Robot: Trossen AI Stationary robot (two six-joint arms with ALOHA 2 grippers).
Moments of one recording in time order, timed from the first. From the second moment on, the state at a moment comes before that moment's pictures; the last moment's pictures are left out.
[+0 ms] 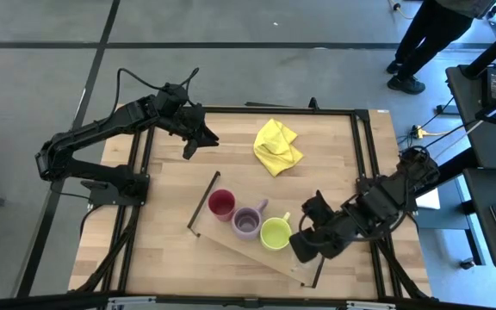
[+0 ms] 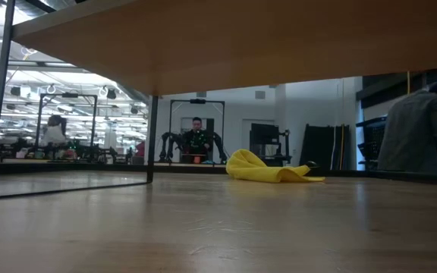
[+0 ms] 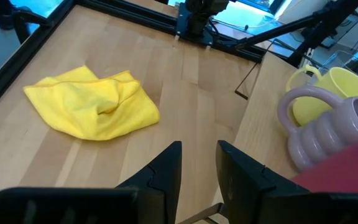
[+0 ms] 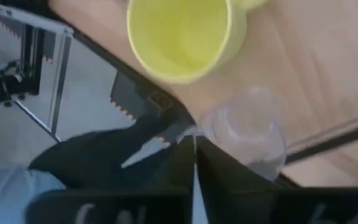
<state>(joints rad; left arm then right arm) 0.53 1.14 1.10 -0.59 0.54 0.01 0.64 1.72 2.02 -1.35 0.08 1.71</state>
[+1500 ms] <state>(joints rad) 0.53 1.14 1.10 -0.59 0.51 0.01 0.70 1.93 2.01 -1.22 -0.04 1.83</state>
